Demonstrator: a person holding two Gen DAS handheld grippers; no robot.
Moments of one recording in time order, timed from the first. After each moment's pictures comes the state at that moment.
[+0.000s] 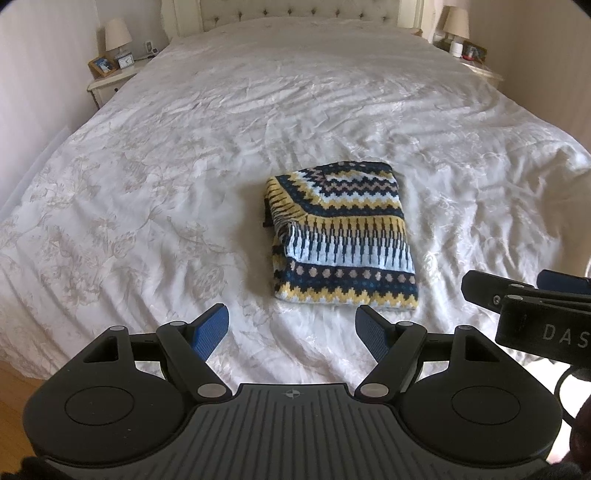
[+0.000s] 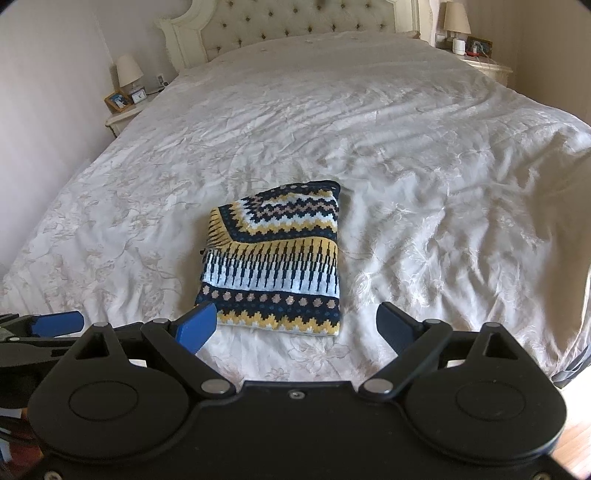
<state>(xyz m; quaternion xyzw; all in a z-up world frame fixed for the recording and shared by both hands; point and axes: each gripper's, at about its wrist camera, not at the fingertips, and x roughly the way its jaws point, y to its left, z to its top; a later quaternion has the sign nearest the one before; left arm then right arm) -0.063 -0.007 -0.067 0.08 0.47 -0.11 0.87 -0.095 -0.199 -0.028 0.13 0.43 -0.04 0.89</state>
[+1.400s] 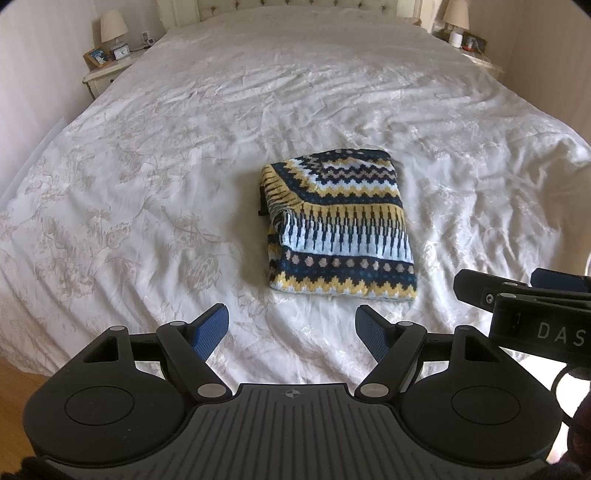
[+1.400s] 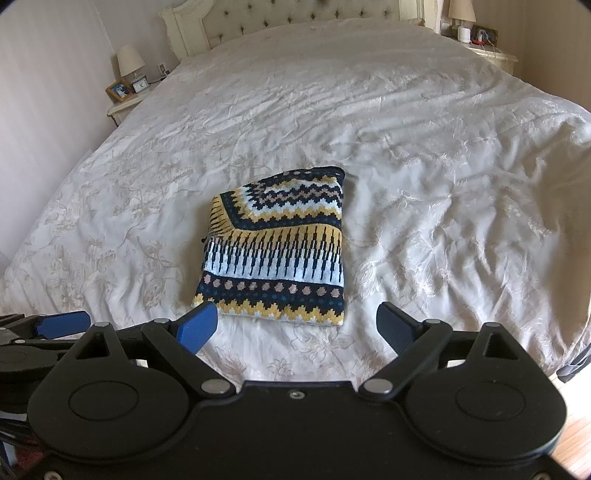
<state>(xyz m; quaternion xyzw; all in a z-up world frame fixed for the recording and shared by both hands) -0.061 -0.013 -0.074 0.08 0.48 -0.11 0.87 -0.090 -0.199 -0.036 0.13 0.45 -0.03 0.88</state>
